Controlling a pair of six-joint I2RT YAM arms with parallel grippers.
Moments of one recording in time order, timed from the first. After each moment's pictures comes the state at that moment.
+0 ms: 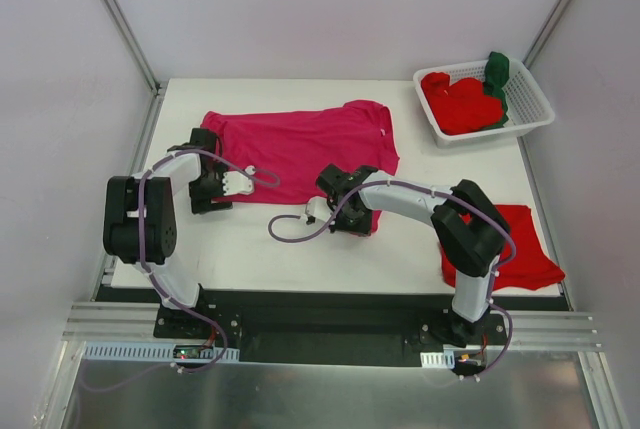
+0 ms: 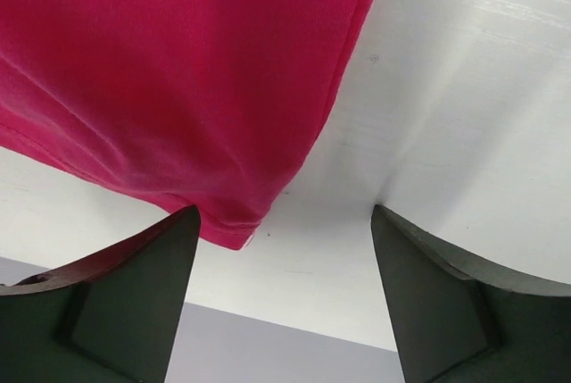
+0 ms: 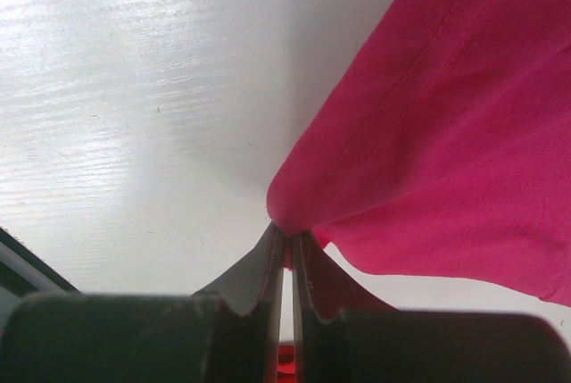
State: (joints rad) left arm -0.01 1.71 1.03 -0.69 -0.01 1.37; right arm 0.87 1.87 1.28 -0.91 0.02 -0.61
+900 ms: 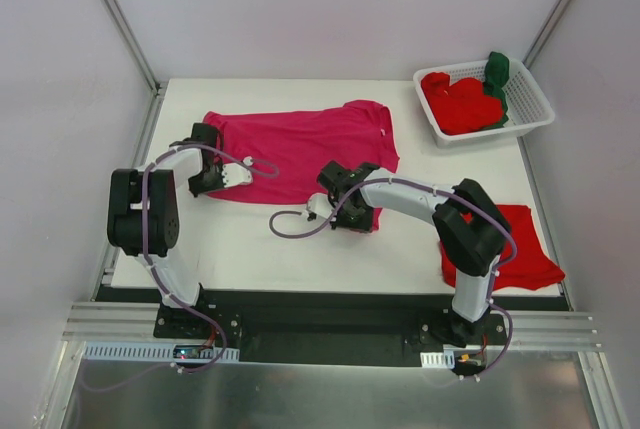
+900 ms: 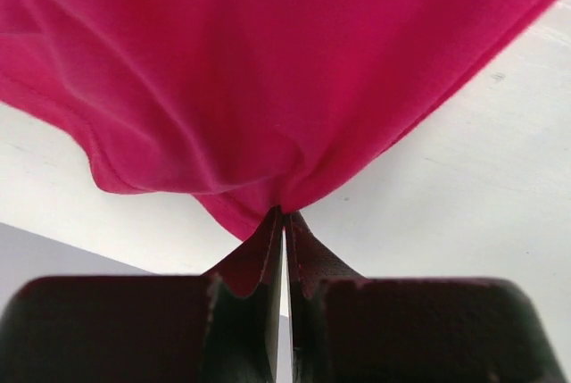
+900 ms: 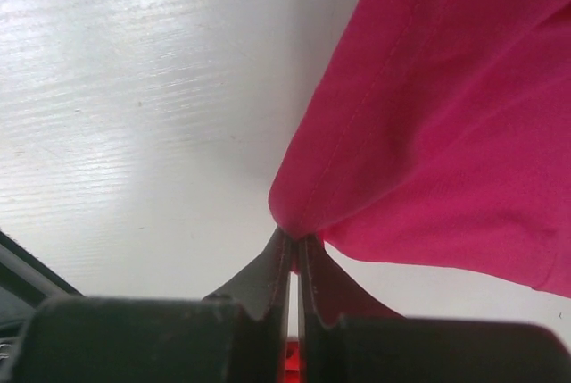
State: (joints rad) left arm -0.01 1.77 1.08 -0.64 -0.07 1.30; right arm 0.86 1.87 1.30 -0.92 0.04 -0.62
